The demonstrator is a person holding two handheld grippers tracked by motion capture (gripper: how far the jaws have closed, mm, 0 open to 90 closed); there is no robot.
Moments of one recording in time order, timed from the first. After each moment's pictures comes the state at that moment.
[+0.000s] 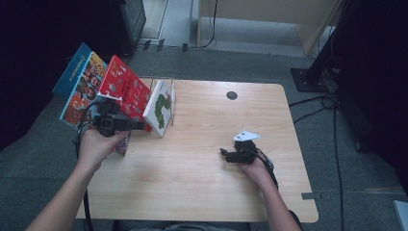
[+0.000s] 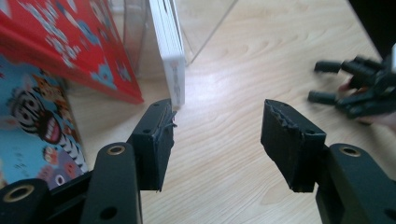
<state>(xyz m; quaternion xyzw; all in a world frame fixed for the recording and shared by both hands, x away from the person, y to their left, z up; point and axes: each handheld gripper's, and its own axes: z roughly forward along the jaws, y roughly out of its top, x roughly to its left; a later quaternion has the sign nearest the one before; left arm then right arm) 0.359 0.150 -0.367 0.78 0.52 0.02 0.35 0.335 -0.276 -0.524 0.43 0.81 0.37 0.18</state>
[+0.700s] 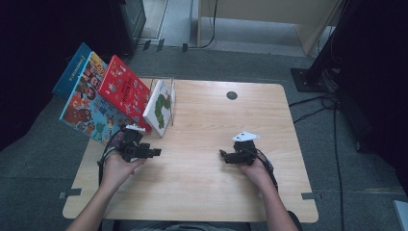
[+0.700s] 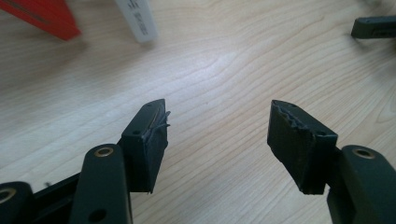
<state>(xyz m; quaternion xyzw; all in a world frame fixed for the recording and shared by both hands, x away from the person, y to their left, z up) 0.339 0.115 -0.467 0.82 0.48 0.00 0.32 0.333 -0.273 -0.524 0.44 0.80 0.36 0.18</state>
